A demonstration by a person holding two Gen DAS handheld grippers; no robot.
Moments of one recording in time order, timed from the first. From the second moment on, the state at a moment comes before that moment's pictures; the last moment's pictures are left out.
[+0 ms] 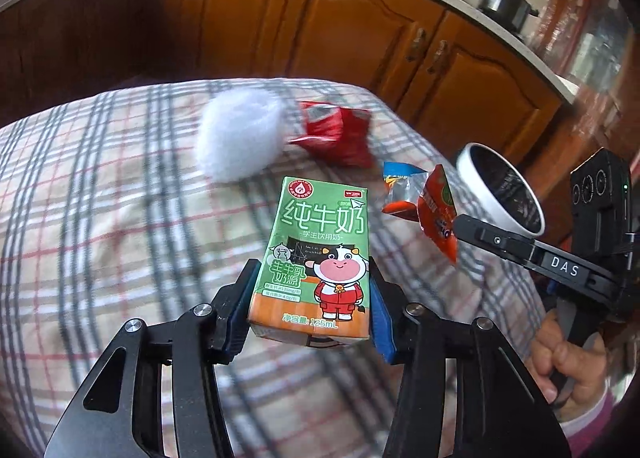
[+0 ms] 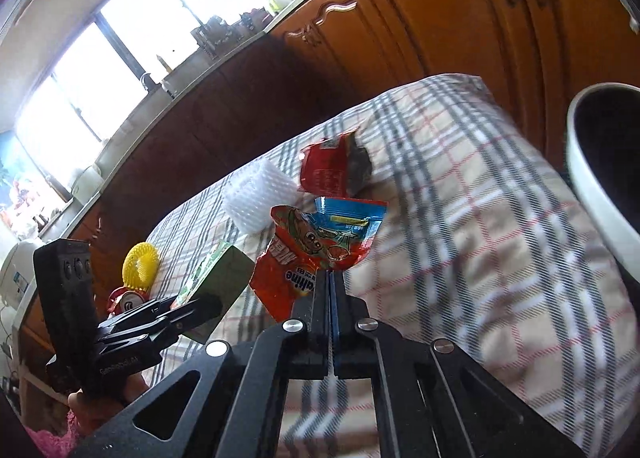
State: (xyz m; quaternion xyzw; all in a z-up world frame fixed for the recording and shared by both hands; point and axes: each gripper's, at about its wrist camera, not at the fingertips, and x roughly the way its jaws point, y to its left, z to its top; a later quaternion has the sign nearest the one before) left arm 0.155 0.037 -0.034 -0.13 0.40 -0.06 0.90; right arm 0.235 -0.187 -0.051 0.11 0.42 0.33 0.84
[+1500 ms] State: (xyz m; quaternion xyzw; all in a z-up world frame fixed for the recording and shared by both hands) left arm 0.249 -0.175 0.005 -0.03 0.39 -0.21 0.89; right arm 0.244 -0.412 -0.023 0.18 0.35 0.14 0.91
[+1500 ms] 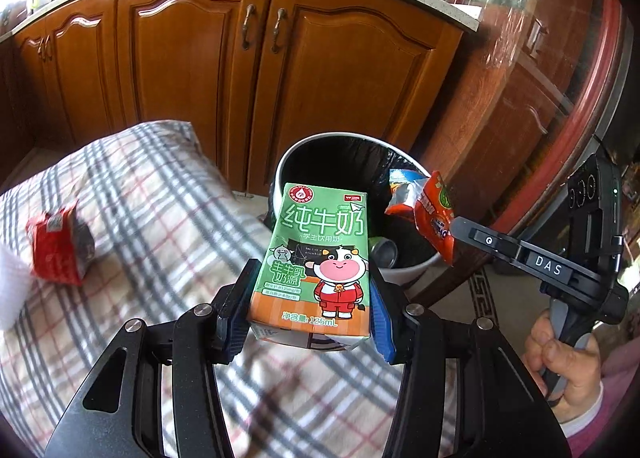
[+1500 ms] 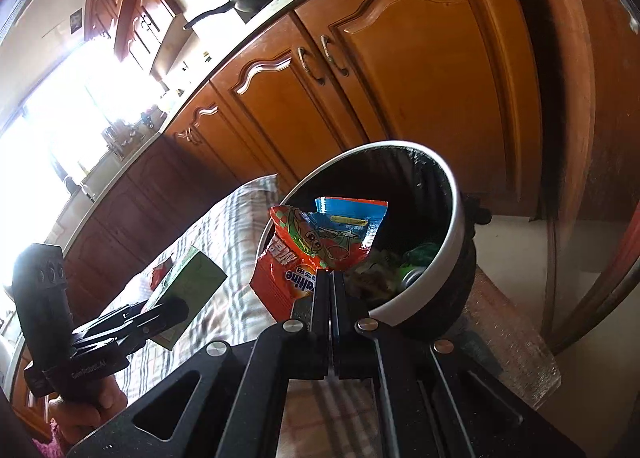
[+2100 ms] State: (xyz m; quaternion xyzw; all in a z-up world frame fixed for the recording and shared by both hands) left arm 0.292 -0.220 0.005 0.01 0.40 -0.22 0.89; right arm 0.274 -0.423 -0.022 0.17 0.36 0.12 0.91
